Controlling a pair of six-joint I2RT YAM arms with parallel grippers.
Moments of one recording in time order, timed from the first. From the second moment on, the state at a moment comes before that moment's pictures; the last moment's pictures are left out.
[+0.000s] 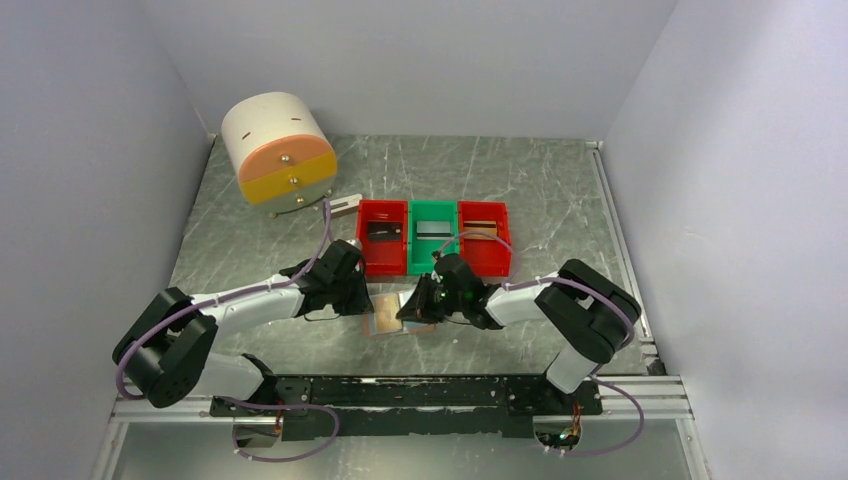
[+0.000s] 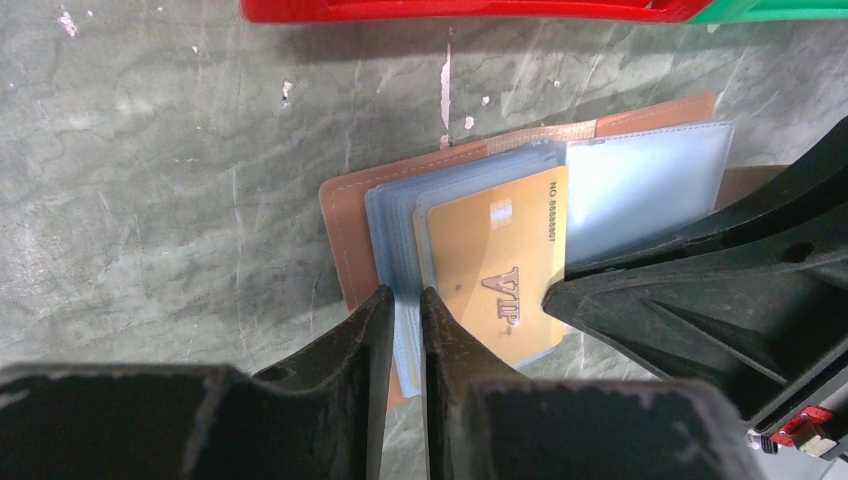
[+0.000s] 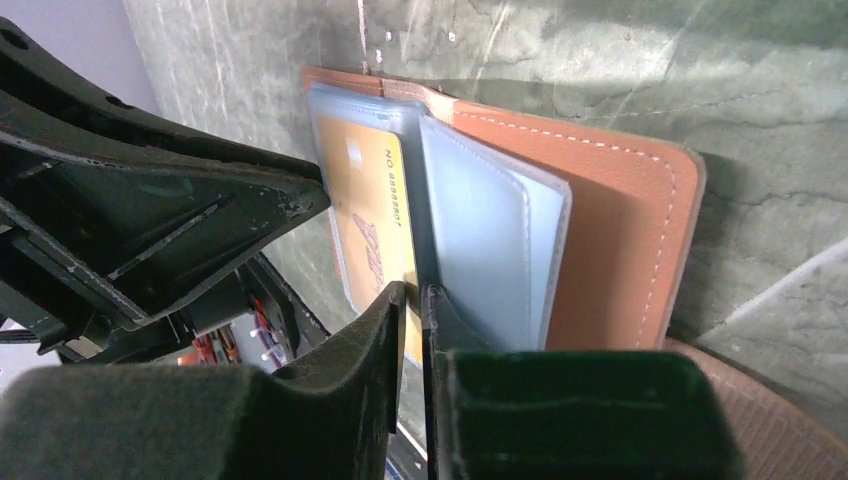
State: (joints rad) left arm -0.70 1.35 0.59 -0.24 0.05 -0.79; right arm 0.83 1.64 0.52 0.44 -0.32 1.07
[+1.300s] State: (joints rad) left arm -0.76 1.38 0.68 -0.25 0.04 -0.76; right arm 0.81 1.59 0.45 0.46 -0.30 1.10
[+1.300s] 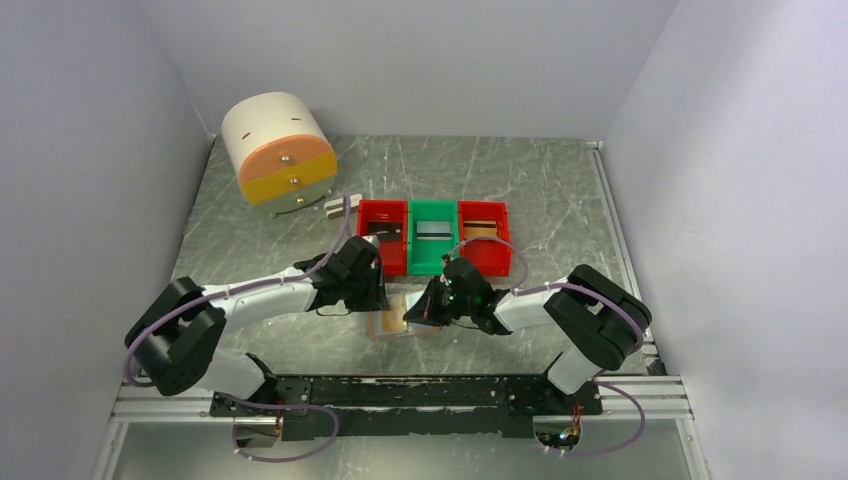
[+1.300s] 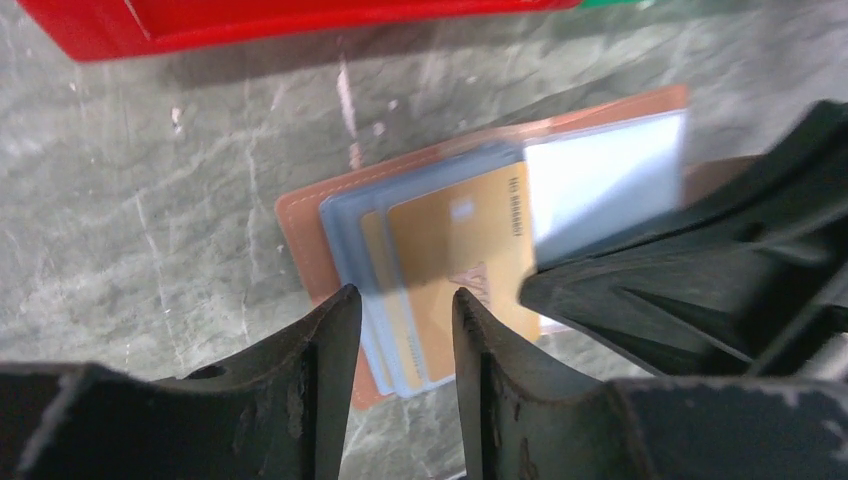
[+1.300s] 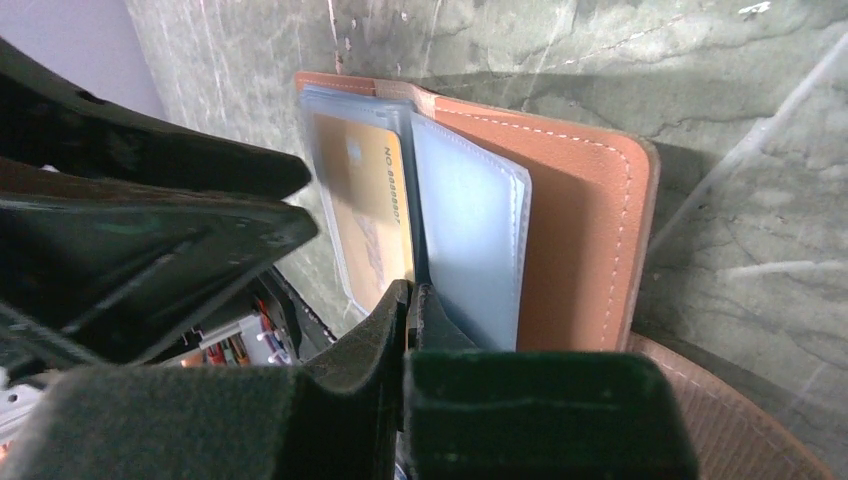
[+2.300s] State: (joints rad) left arm -0.90 1.52 0.80 -0.40 -0.17 -0.79; right arm 0.80 1.53 0.43 0.40 -0.26 1.10
